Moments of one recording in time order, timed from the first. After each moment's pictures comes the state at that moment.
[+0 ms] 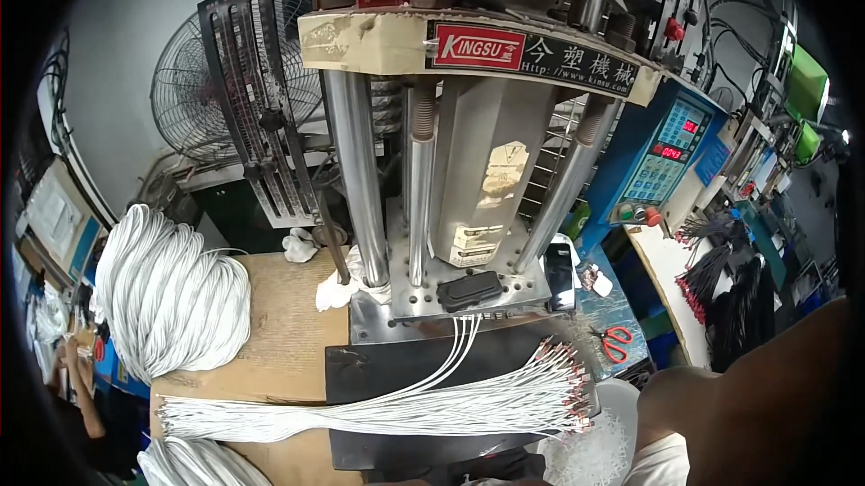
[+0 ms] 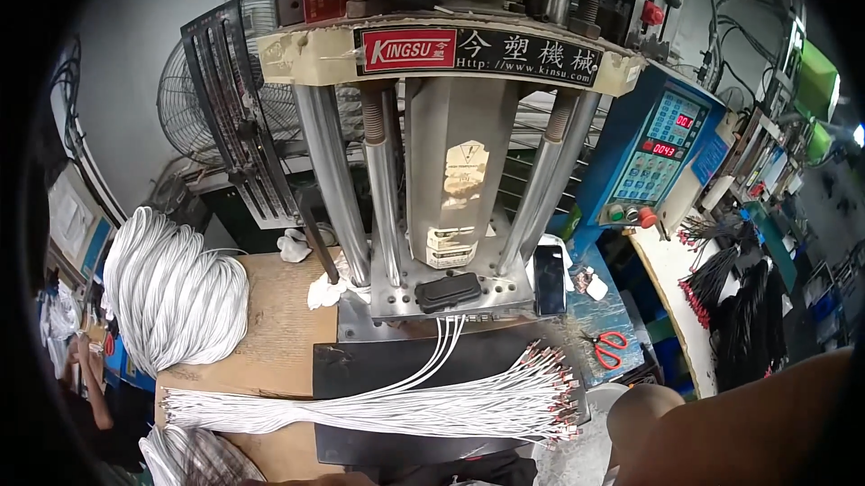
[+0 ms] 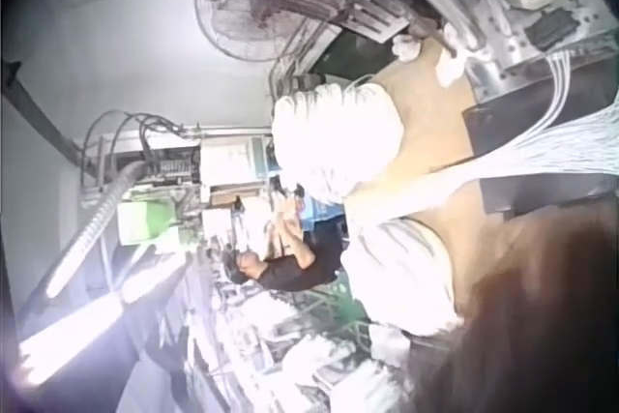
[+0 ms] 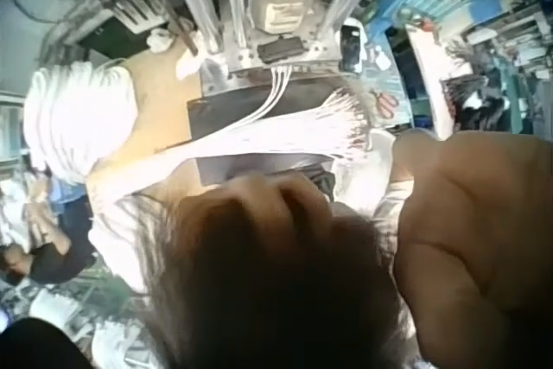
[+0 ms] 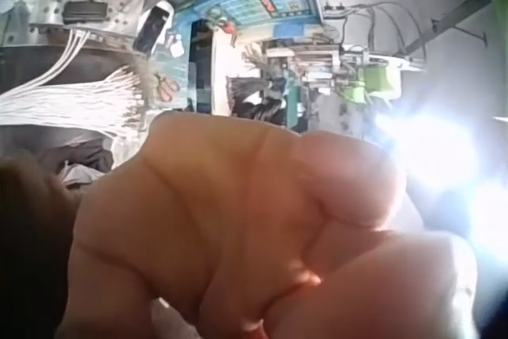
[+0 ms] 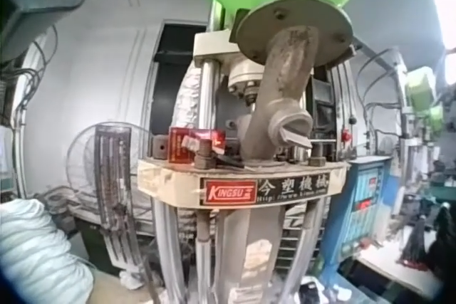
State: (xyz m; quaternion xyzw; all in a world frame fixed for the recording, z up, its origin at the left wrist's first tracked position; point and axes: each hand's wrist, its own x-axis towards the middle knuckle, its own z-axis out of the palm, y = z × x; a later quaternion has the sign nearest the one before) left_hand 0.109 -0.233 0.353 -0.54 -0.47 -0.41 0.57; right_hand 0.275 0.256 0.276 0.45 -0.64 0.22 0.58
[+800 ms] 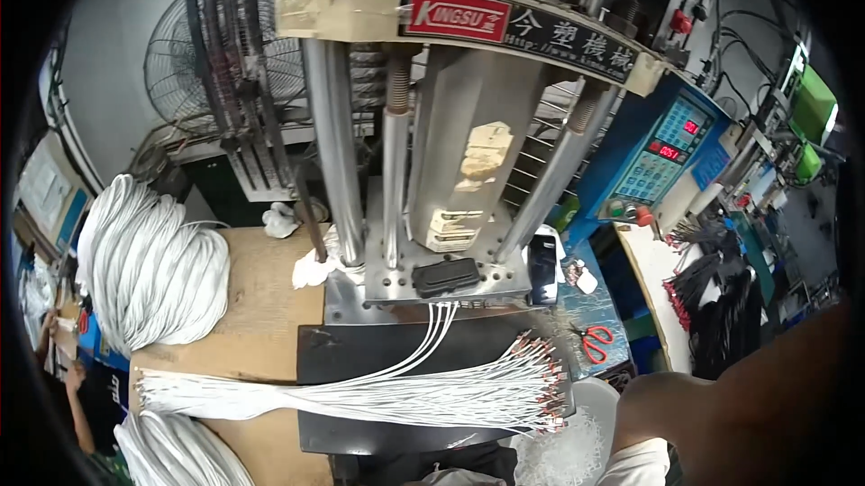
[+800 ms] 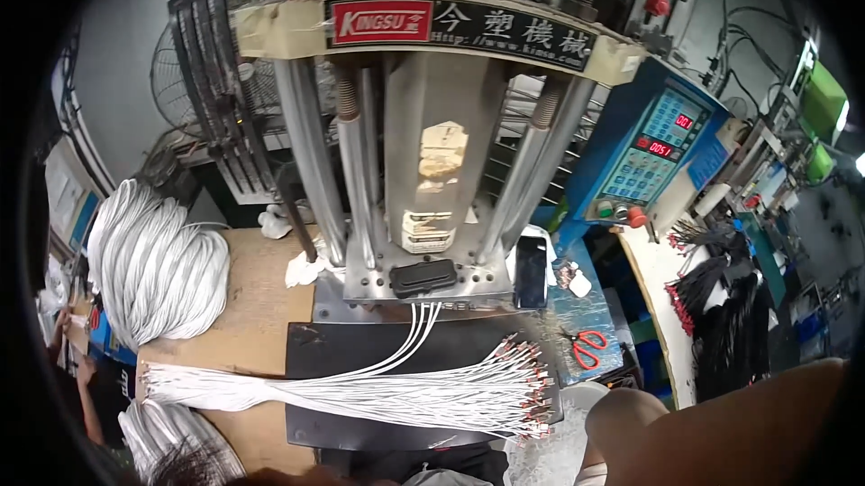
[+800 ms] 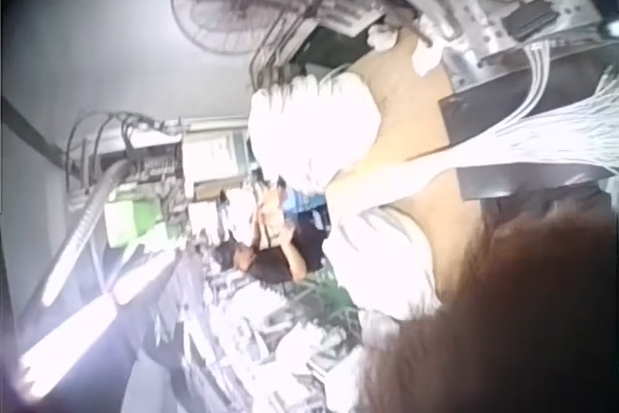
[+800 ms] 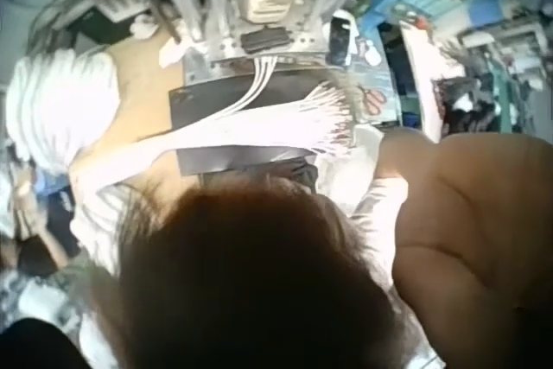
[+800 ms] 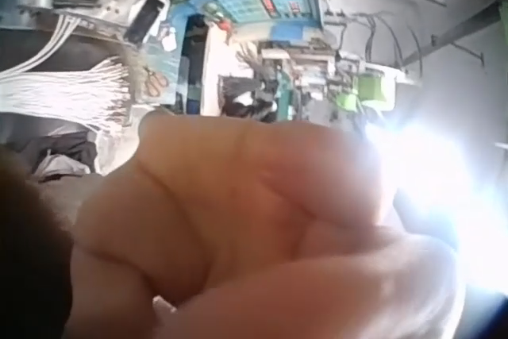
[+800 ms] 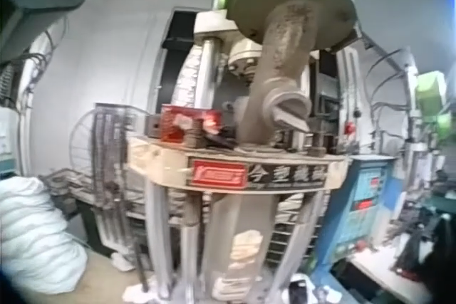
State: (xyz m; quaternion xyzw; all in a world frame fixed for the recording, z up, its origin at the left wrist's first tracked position) left_hand 0.163 -0.167 0.300 -0.45 -0.39 -0.71 0.36; right_hand 0.258 0.251 0.299 0.46 -0.66 0.23 0.55
